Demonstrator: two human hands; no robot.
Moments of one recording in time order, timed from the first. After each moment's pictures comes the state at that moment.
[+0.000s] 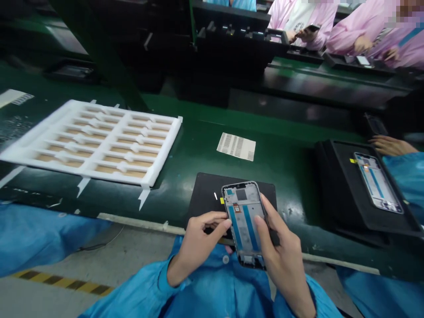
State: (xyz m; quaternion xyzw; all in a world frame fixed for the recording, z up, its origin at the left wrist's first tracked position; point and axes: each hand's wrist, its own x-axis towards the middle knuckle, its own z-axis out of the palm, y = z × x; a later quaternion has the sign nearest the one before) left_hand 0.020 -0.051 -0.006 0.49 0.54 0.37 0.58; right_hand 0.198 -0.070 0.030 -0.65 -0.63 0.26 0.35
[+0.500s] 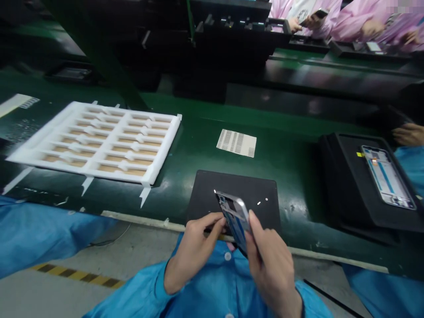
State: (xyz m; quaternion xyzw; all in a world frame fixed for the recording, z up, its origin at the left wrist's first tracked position) left_hand 0.016 -0.061 -0.002 0.58 0.56 0.32 0.50; right_hand 0.187 -0.092 0.010 -0.55 -0.77 0.02 0.33
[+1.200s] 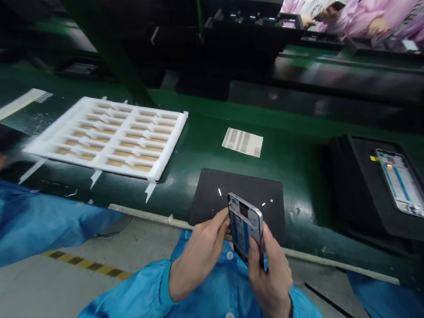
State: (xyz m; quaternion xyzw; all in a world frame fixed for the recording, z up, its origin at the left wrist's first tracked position) left_hand 0.022 -0.065 0.009 0.64 0.55 0.27 0.46; right_hand 0.177 -0.111 -0.016 -0.61 -0.70 0.01 0.38
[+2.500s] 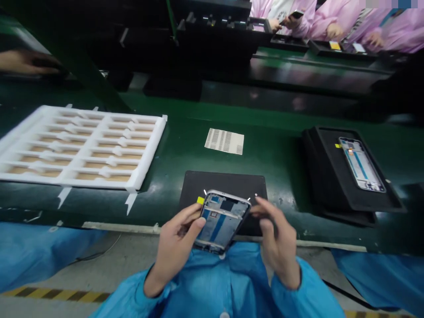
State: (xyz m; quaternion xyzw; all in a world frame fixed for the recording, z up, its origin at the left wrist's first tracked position) left_hand 0.002 -0.056 0.004 0.54 0.59 0.42 0.43; right_hand 0.226 -0.072 -0.006 -0.58 -0.67 0.18 0.42
